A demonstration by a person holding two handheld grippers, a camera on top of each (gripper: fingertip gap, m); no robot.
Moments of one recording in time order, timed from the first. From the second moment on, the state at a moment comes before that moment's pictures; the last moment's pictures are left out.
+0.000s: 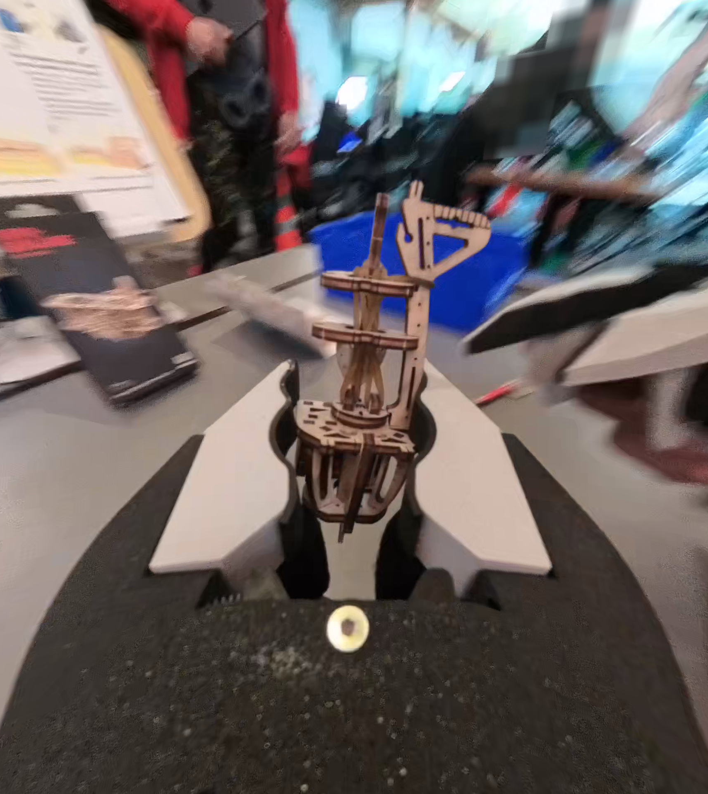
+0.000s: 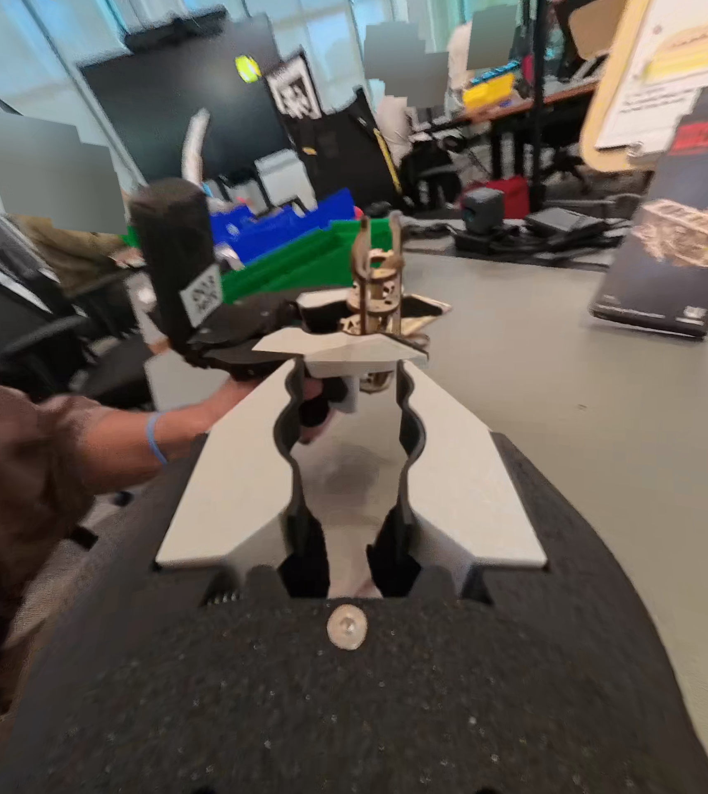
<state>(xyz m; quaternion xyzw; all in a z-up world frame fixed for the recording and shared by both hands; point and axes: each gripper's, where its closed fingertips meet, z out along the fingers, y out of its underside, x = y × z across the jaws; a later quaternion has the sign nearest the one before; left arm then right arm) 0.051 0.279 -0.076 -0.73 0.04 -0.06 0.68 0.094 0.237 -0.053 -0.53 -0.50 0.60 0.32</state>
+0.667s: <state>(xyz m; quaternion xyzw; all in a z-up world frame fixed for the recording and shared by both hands) 0.192 0.143 -0.034 -0.73 -0.02 -0.20 0.65 0.170 0.146 0.050 -0.42 -0.54 0.70 0.21</state>
